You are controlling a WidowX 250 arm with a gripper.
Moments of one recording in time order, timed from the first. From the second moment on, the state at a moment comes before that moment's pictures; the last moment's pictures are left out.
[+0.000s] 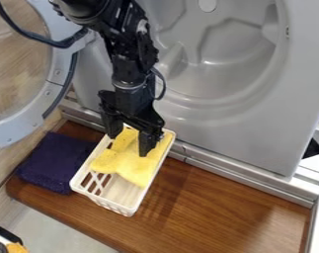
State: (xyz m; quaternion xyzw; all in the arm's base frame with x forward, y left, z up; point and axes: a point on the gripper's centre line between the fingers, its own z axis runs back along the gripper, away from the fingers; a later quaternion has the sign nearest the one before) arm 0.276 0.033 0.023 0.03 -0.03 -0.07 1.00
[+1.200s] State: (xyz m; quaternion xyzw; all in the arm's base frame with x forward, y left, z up) arm 0.280 -0.004 -0.042 0.05 0.05 -0.07 0.99
